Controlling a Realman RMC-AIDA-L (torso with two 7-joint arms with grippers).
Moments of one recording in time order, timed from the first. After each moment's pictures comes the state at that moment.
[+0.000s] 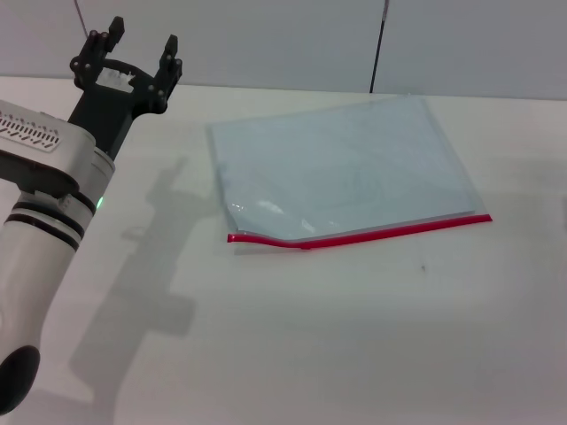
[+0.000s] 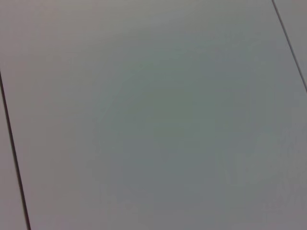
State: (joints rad) left arm -0.51 -2.04 -0.89 -0.39 2.27 1.09 0.21; right arm 0.52 2.03 -2.57 -0.45 -1.49 1.04 2.82
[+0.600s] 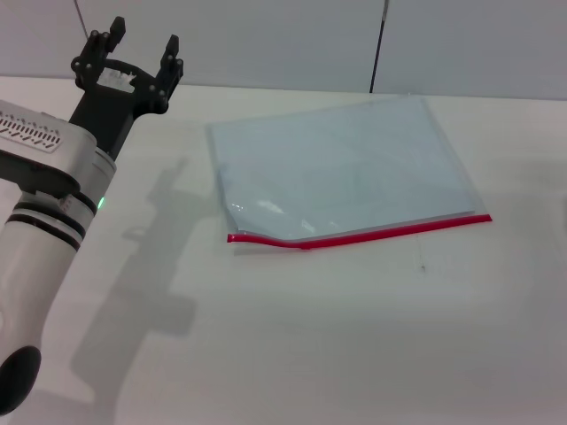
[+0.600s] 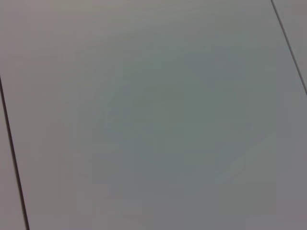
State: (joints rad) left arm -0.51 -2.04 -0.89 -0.39 2.27 1.09 0.21; right arm 0.52 2.03 -2.56 -0.44 -1.49 1.03 2.82
